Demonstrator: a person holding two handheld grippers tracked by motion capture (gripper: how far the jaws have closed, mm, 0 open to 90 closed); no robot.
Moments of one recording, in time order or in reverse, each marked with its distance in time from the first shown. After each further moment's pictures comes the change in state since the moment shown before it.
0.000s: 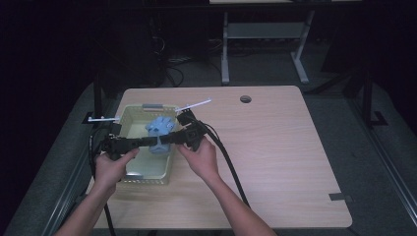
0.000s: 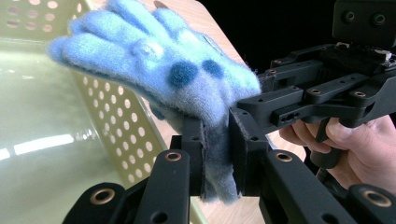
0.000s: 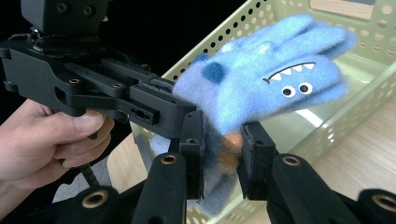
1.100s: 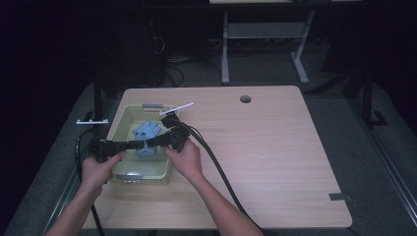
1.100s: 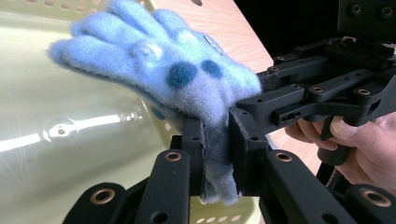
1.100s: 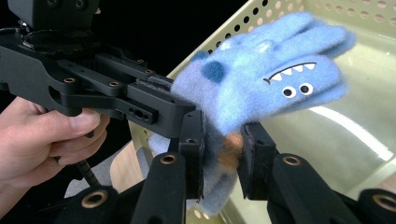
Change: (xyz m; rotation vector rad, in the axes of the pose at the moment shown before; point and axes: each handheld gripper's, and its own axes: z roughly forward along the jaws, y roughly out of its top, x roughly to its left) left arm 0.031 -0.007 -0.025 0.042 0.070 -0.027; right arm 0.003 0.004 0.050 0.043 0.042 0.016
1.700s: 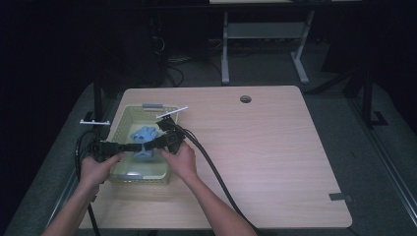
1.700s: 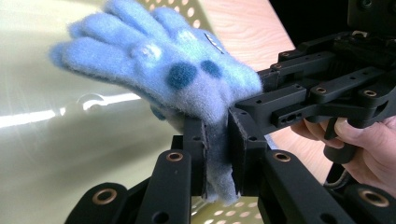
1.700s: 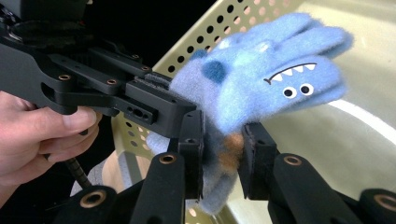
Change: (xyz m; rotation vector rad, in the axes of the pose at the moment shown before) left arm 0.023 0.000 0.005 0.080 0.049 -0.040; right arm -0.014 -0.004 0.030 0.038 0.008 0.036
